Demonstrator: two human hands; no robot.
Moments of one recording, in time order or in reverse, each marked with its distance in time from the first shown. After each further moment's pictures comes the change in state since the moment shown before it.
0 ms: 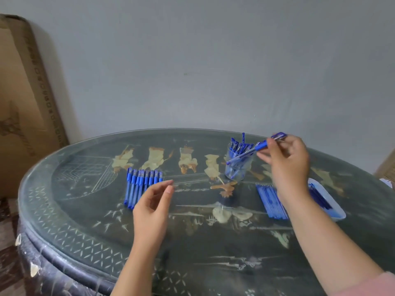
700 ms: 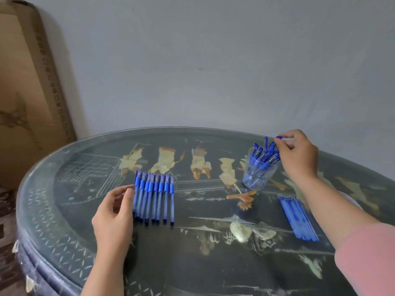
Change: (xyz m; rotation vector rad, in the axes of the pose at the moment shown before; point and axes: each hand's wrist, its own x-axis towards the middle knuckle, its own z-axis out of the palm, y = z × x) left_hand 0.059 -0.022 -0.064 0.297 0.338 -0.056; right_hand 0.085 0.065 0.036 -0.634 -0.076 -0.165
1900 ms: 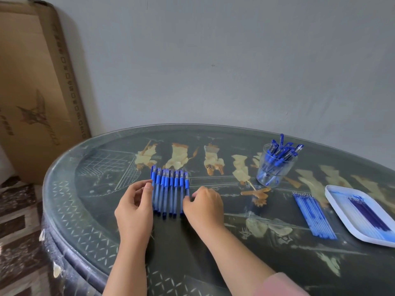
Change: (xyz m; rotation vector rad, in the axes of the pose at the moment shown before) left_hand 0.000 0.000 -0.001 -0.005 -0.014 -0.035; right_hand -0.186 -0.087 0.139 -0.226 -0.551 0.038
